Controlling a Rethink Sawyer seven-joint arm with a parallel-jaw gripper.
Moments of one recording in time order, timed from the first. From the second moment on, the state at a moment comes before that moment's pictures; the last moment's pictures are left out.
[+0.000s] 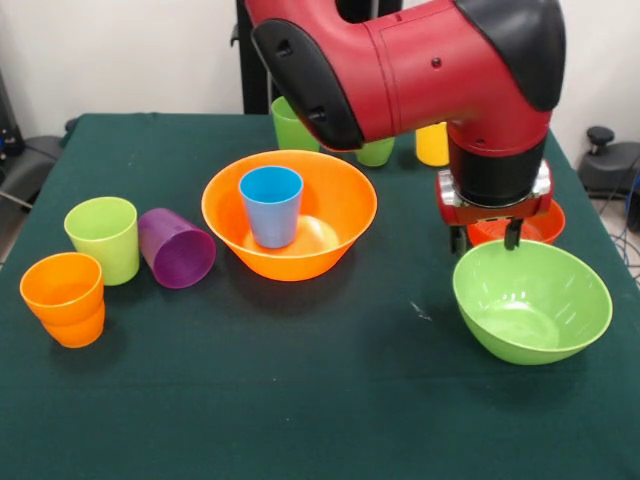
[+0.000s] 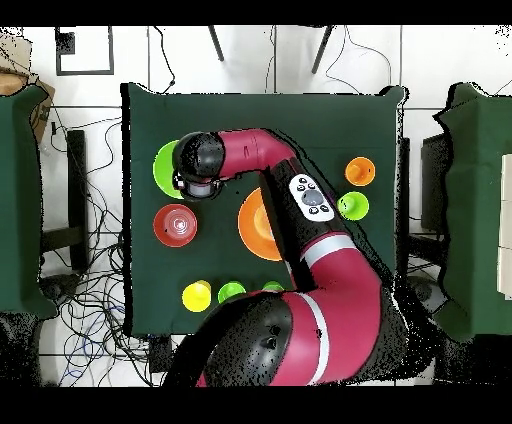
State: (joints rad) arm -0.38 -0.37 0.55 1.33 -0.39 0.96 1.97
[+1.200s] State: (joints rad) arm -0.35 -0.37 0.54 1.29 -0.46 1.02 1.97
